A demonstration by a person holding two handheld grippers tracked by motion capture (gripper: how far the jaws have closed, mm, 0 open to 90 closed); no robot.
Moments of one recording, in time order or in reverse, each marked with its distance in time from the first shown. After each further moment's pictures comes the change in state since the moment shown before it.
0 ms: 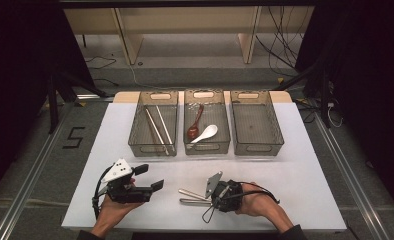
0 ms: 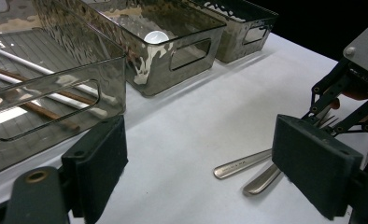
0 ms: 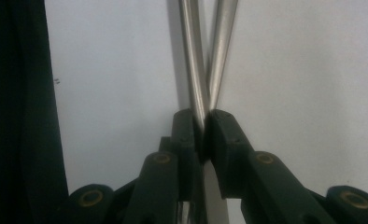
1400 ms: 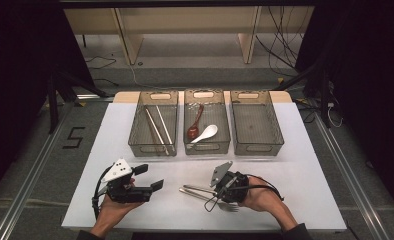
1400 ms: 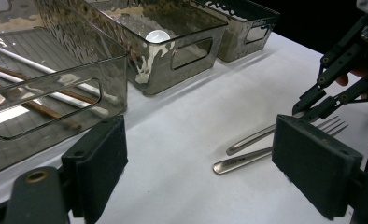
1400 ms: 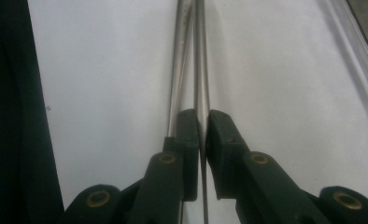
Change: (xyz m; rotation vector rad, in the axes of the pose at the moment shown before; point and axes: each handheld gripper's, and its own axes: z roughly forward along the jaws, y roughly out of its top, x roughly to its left) left arm 0.000 0.000 0.000 0.001 0.004 -0.001; right arm -0.014 -0.004 -0.025 -0.092 -0.047 0.095
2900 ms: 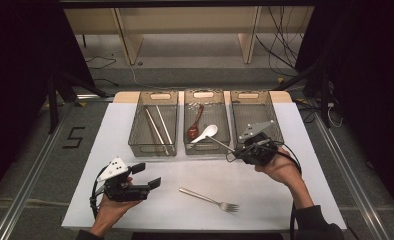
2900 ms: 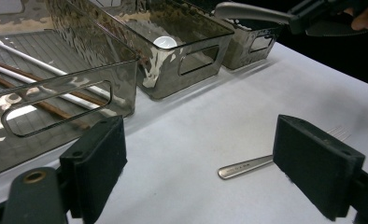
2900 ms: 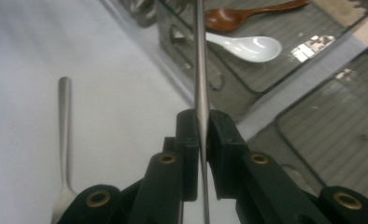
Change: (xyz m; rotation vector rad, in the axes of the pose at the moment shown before) left arm 0.006 -0.001 -0.003 -0.032 0.008 -0.039; right arm -0.078 -0.018 -0.071 -0.216 -0.174 0.311
